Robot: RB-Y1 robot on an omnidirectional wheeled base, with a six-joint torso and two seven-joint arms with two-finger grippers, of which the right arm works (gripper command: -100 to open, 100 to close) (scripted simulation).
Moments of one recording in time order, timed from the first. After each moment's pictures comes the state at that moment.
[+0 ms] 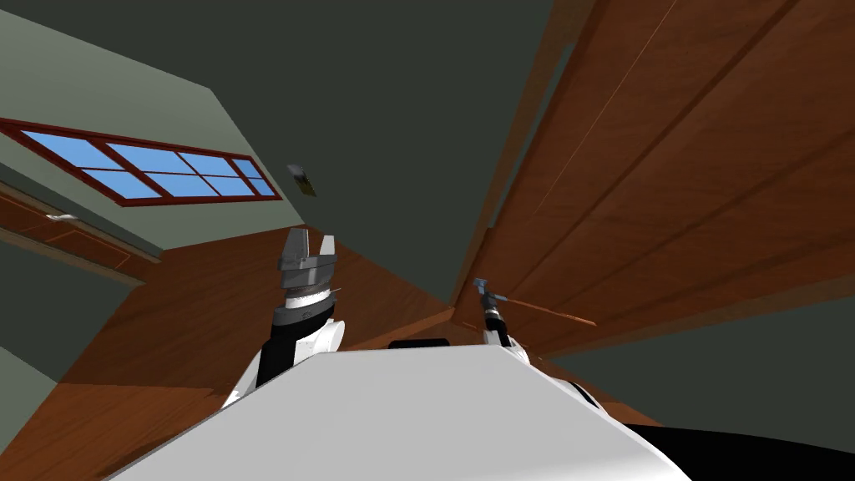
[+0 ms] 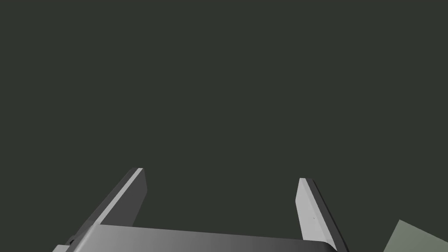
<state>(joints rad) -0.11 -0.27 -0.24 -0.52 -0.09 -0.87 -0.18</state>
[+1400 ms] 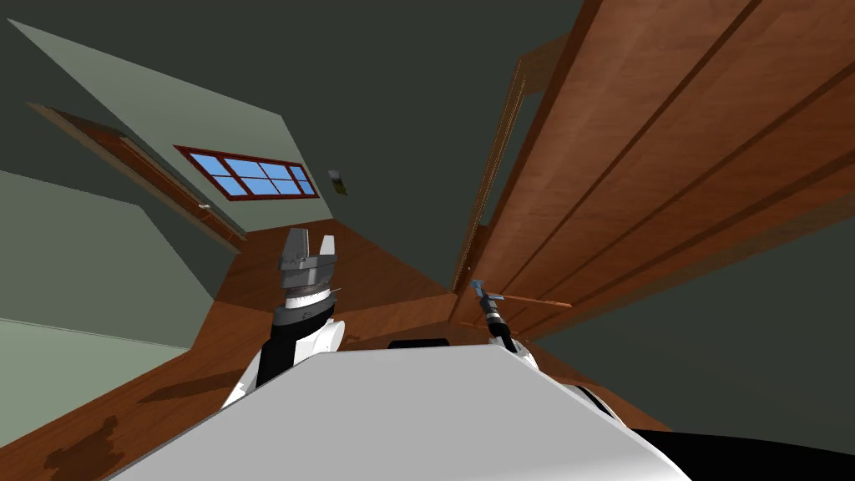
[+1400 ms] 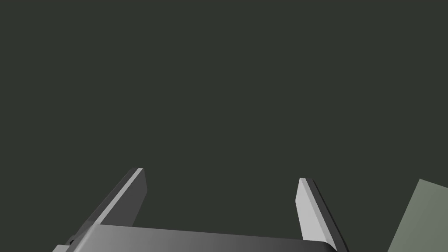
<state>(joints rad) -0.06 -0.32 -0.13 -0.52 -0.02 -0.94 -0.30</state>
